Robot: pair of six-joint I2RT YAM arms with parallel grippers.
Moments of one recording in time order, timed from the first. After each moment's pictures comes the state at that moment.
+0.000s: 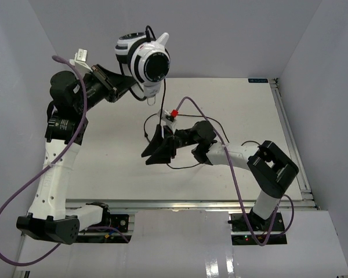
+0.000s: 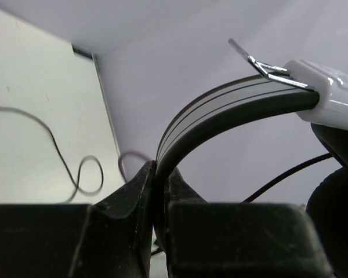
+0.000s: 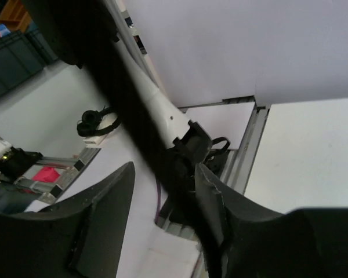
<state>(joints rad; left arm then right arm) -0.14 1.15 1.45 -0.28 0.60 -1.11 0.88 1.73 1.02 1.22 -1.07 0.82</state>
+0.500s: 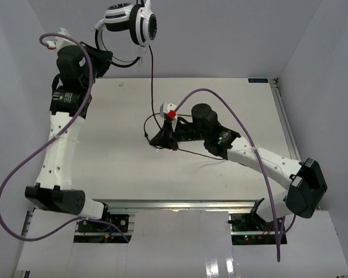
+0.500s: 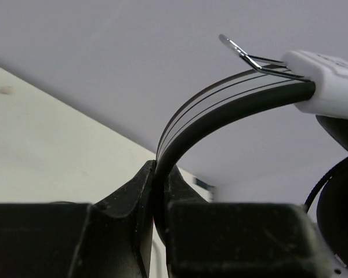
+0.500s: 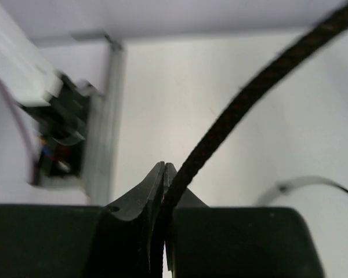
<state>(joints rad) -0.15 1.43 1.79 -0.43 -0.08 -0.83 0.90 1.43 1.16 0.11 -0.69 -0.05</state>
